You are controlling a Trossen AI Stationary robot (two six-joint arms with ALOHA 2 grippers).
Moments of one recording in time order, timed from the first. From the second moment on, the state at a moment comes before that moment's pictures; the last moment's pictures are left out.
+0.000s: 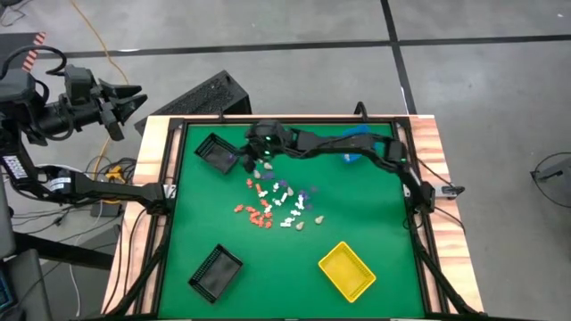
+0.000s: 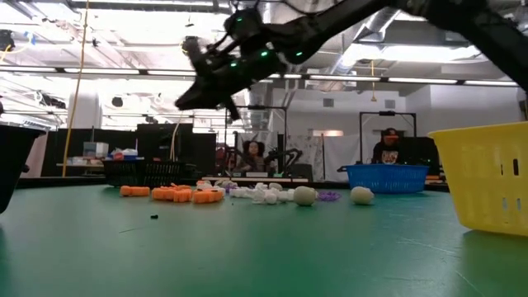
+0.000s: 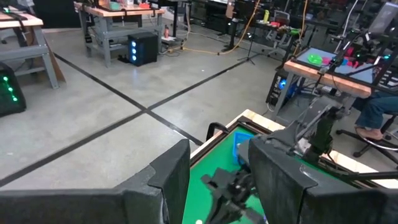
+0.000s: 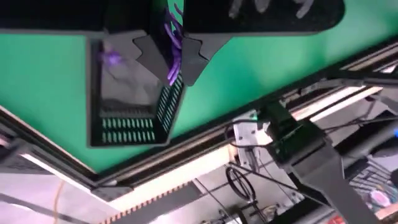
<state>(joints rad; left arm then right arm) 0.36 0.99 2.12 -1.25 -0.28 -0.17 -0.25 2.19 1.82 0.03 -0.16 0.33</state>
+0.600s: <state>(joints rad) 0.36 0.99 2.12 -1.25 -0.27 -0.17 -0.25 2.59 2.35 -0.08 -0.12 0.31</state>
